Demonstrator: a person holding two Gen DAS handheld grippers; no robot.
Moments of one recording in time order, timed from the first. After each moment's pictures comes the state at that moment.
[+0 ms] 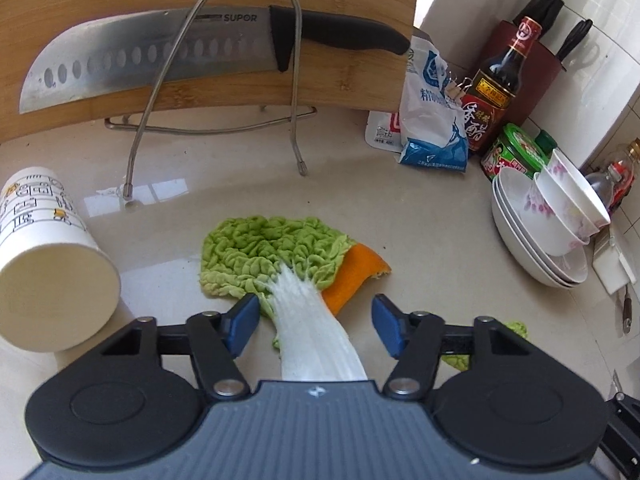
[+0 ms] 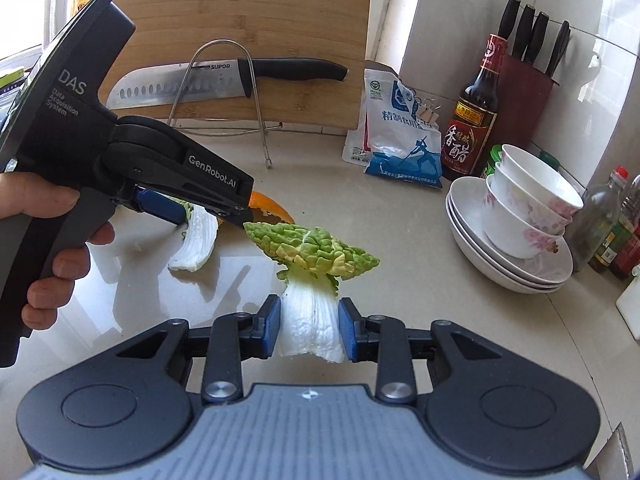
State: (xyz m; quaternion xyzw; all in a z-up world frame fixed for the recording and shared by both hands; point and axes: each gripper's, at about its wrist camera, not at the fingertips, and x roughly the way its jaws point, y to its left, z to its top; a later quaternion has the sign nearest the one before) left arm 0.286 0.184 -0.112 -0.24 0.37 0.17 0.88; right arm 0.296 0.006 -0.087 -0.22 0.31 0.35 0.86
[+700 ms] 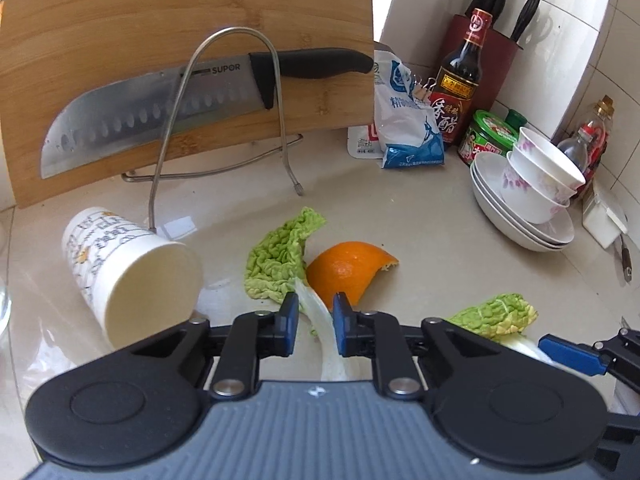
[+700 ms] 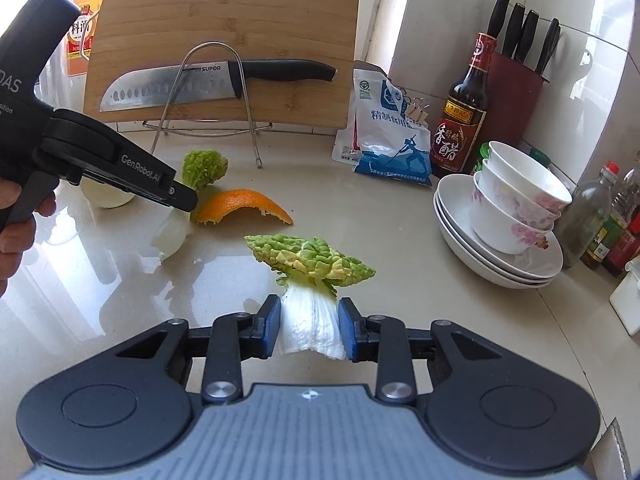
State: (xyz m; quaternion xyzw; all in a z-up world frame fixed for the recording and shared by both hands) left arm 0.254 0.187 -0.090 -0.16 0.37 0.14 0.91; right arm 0.294 -0.001 -0.085 -0.22 0.31 0.34 0.86
